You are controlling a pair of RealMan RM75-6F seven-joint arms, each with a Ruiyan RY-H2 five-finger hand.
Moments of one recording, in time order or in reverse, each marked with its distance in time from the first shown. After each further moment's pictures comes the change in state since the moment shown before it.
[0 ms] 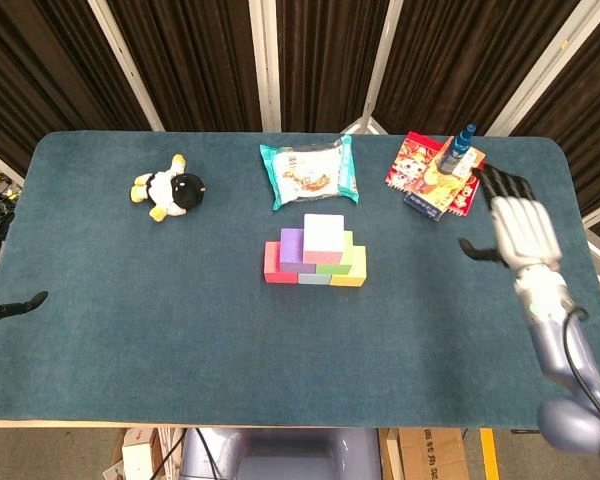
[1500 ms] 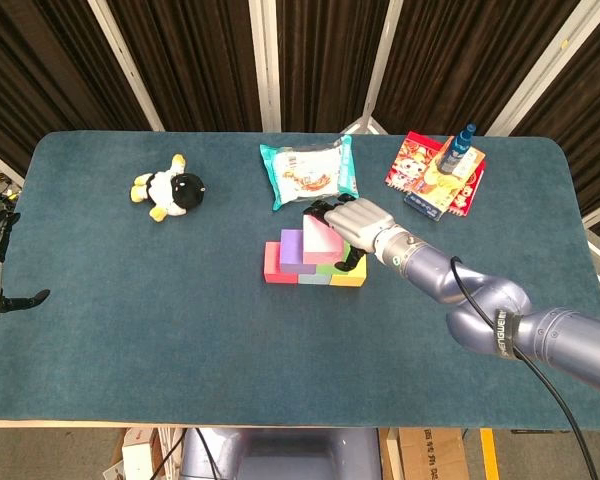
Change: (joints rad) left arm -0.072 -0.006 -0.026 -0.004 -0.168 -0.084 0.104; right arm 0.528 -0.154 0.097 0.370 -0.128 -0.950 0.148
